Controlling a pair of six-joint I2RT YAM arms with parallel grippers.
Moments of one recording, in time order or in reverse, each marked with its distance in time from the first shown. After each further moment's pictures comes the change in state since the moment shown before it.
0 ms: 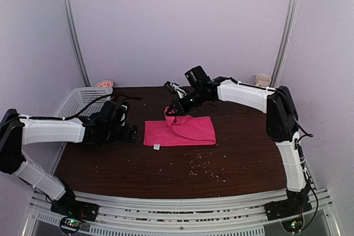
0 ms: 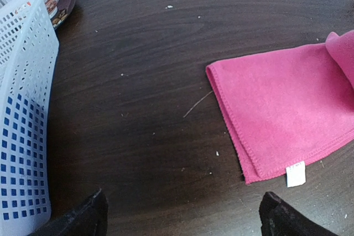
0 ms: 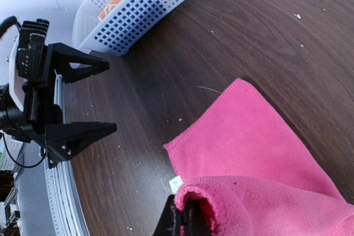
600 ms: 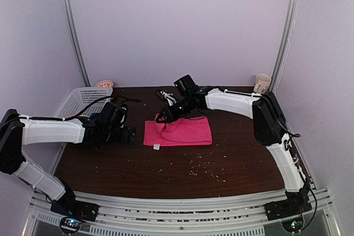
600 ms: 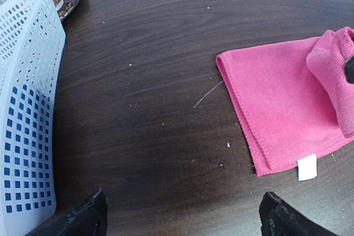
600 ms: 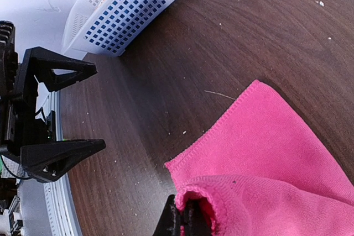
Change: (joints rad) left arm 0.000 -0.002 -0.011 -0.033 -0.029 -0.002; right arm 0.068 0.143 0.090 0.091 0.002 0.092
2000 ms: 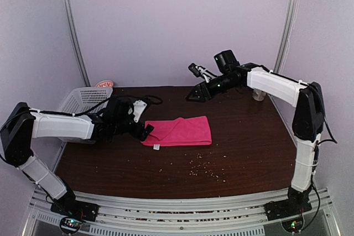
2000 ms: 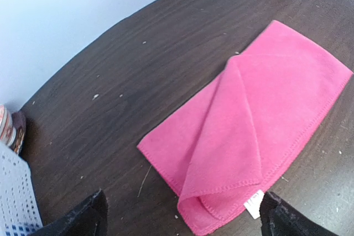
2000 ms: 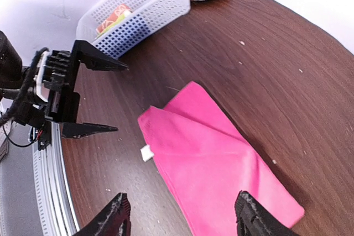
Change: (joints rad) left arm -0.015 0.107 0.081 0.258 0.227 0.432; right arm -0.189 -0.378 -0.214 -0.148 -0.029 -0.283
